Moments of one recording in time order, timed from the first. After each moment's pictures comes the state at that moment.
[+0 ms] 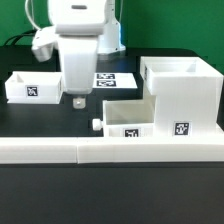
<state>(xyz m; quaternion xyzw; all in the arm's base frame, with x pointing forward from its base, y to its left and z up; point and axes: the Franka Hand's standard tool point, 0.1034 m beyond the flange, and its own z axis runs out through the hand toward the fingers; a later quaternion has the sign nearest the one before) 0.554 -0.055 0.050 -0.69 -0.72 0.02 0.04</state>
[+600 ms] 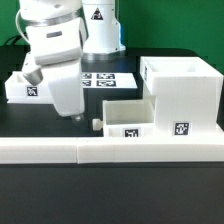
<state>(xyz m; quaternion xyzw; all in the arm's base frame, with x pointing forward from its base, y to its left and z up) 0.548 -0.051 0.025 -0.69 -0.72 -0.02 0.12</state>
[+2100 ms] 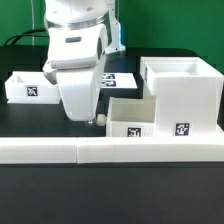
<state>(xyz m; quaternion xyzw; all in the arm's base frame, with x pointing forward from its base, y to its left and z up) 0.556 -0.029 0.024 -0.74 -0.67 0.01 0.10</state>
